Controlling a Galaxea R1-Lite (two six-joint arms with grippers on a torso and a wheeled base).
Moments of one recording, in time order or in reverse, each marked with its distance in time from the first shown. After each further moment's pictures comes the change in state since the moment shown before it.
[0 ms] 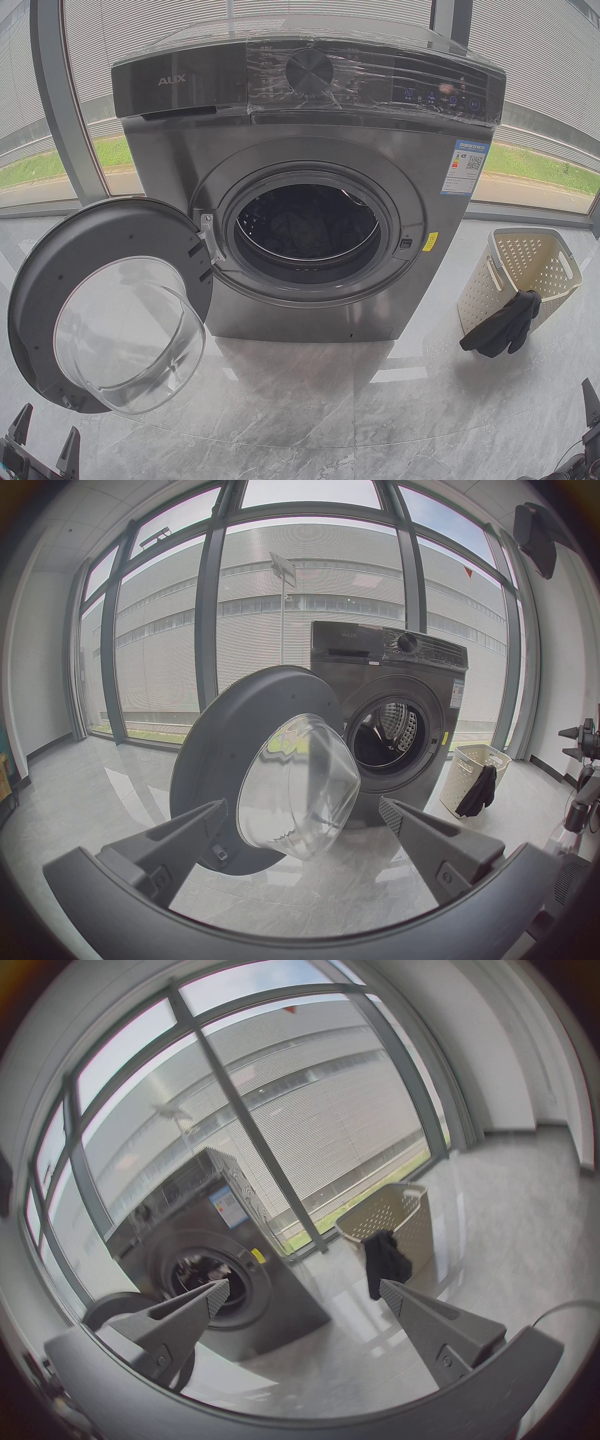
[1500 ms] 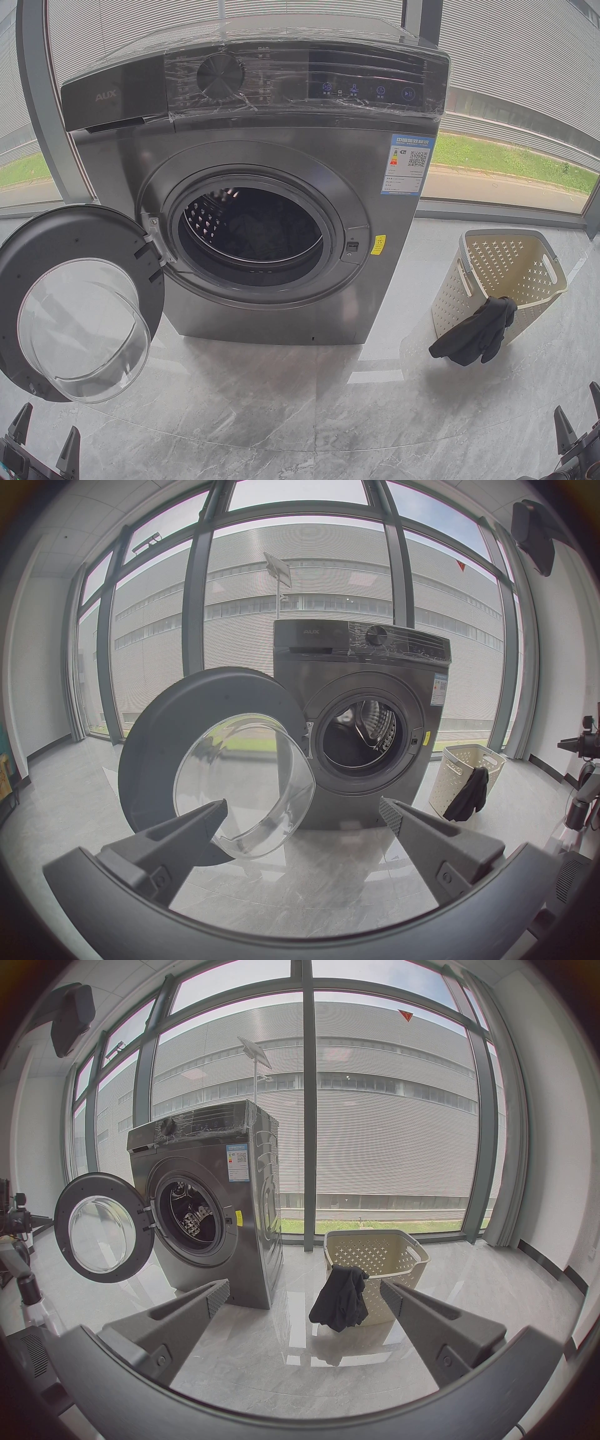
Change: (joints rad) left arm 0.001 0.003 0.000 -0.003 0.001 0.007; right arm 0.000 0.002 0.007 0.021 0.146 -0.586
